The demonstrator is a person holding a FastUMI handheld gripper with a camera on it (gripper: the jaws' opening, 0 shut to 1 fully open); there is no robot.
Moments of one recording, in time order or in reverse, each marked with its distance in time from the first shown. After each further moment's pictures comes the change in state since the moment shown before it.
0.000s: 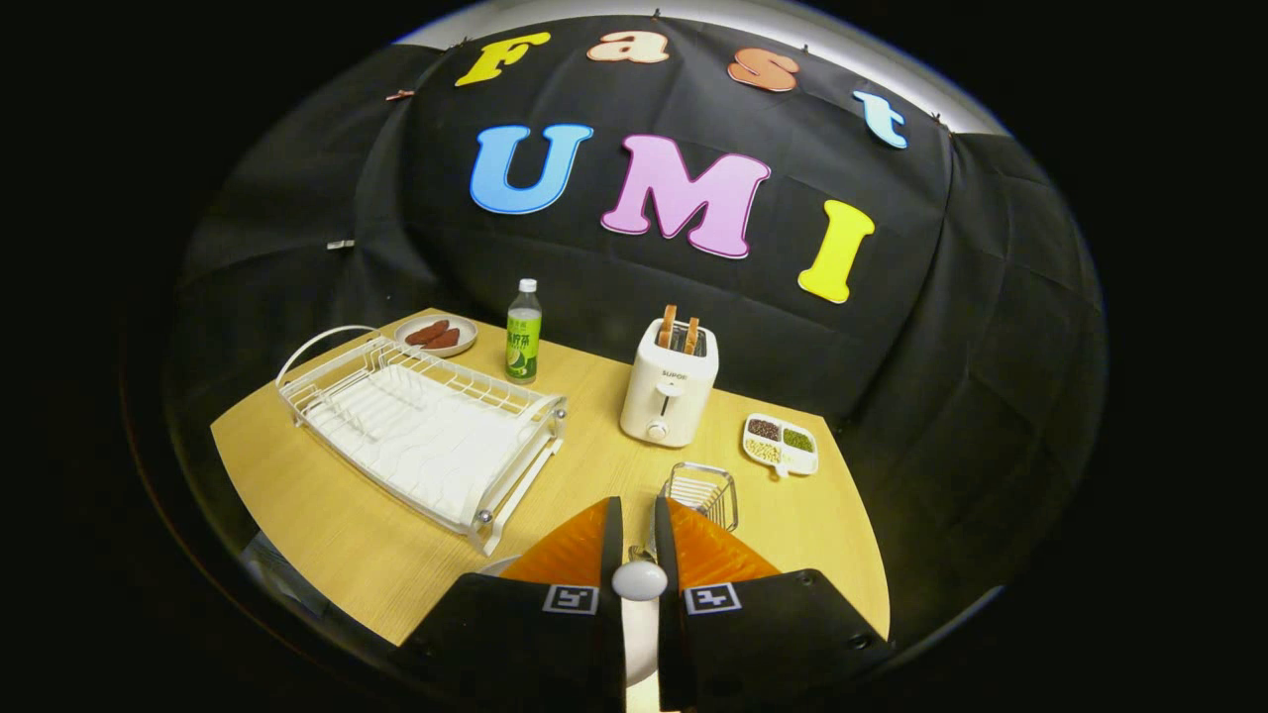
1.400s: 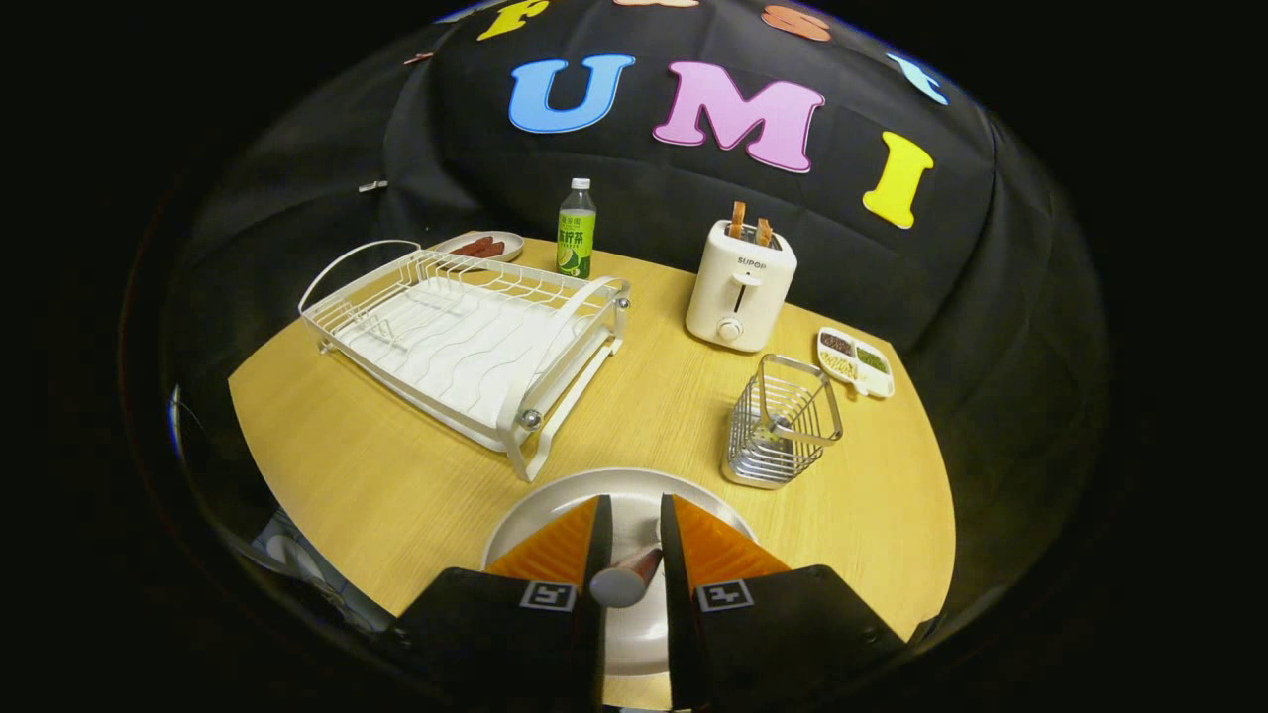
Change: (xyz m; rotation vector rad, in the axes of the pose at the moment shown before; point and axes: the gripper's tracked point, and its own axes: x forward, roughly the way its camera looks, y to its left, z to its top) arm 0.025 0.049 -0.087 0.059 0.247 0.171
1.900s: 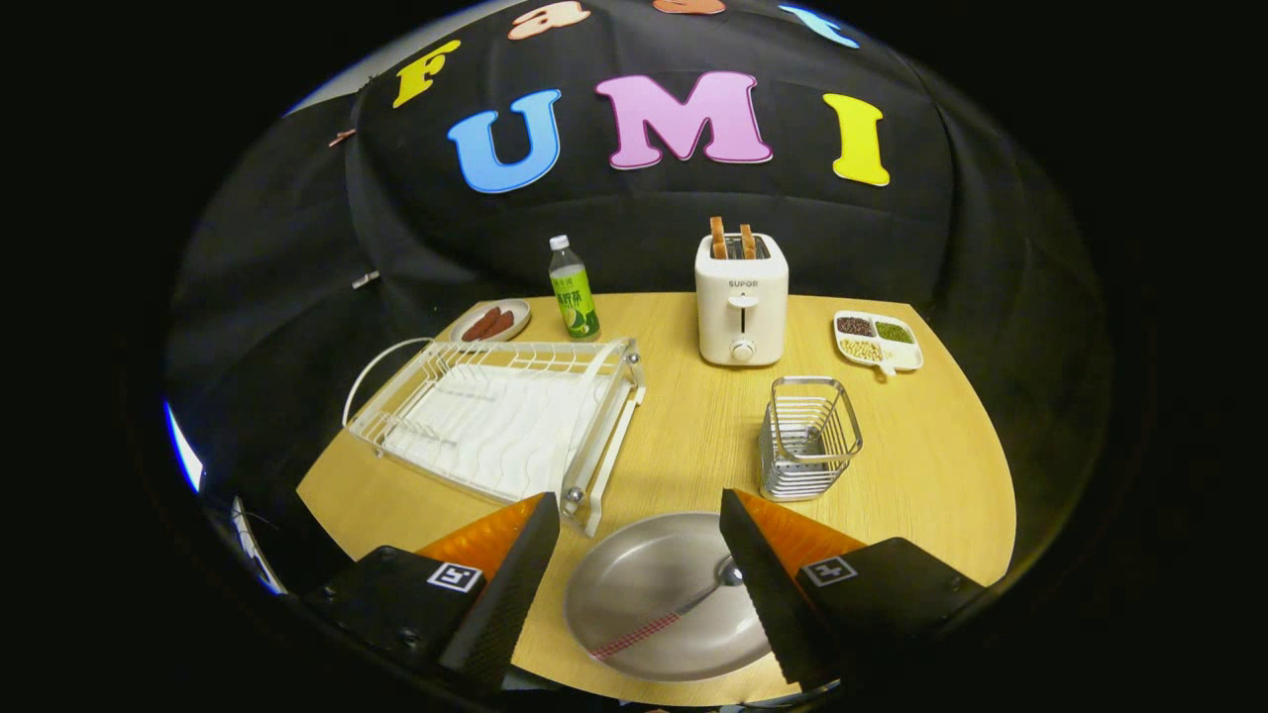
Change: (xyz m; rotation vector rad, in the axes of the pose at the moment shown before) arm -0.027 -0.005 0.078 0.254 -0.114 0.088
